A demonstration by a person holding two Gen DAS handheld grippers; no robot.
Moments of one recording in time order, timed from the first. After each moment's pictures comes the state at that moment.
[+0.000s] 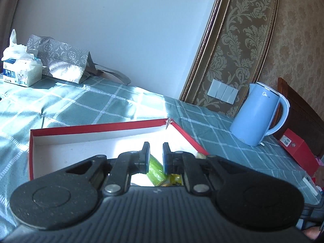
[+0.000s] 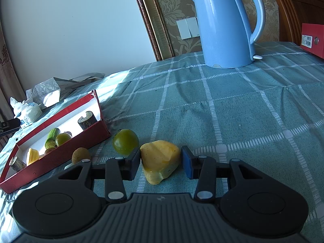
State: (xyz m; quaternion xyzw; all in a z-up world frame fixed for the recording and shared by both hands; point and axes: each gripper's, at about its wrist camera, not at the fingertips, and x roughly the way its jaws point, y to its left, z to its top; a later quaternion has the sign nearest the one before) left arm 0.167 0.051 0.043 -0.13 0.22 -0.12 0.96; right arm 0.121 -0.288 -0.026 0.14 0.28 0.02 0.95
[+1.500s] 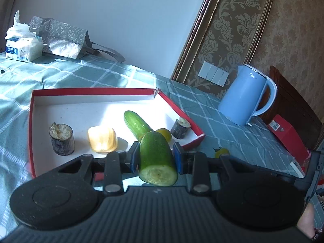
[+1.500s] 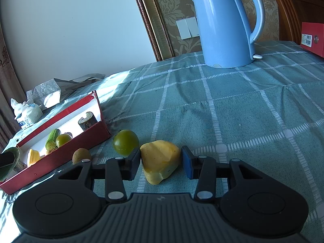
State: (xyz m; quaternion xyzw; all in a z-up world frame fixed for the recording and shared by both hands) left arm 0.113 0.038 0.032 -0.14 0.26 -0.14 0.95; right arm 0.121 -0.290 -0.025 0.14 0.28 0.02 0.95
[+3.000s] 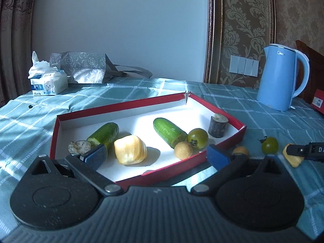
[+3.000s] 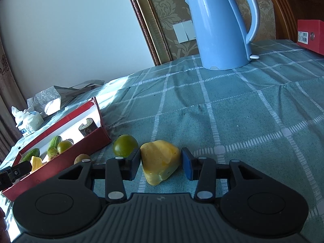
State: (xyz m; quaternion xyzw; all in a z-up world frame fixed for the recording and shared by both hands) left arm 0.111 -0.001 0.004 -0.02 0.21 -0.04 0.98; right arm 0.117 -0.295 -0.024 0.17 0.27 0.02 0.95
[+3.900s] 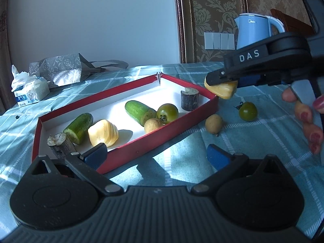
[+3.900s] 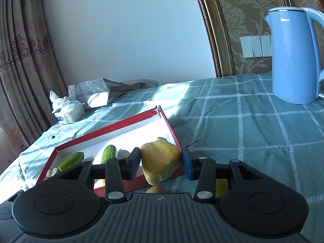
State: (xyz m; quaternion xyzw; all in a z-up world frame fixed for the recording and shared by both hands) left arm 0.098 -0.036 -0.011 0.07 0.24 -0.07 0.97; right arm 0.171 -0.208 0.026 0.10 0.25 0.15 0.95
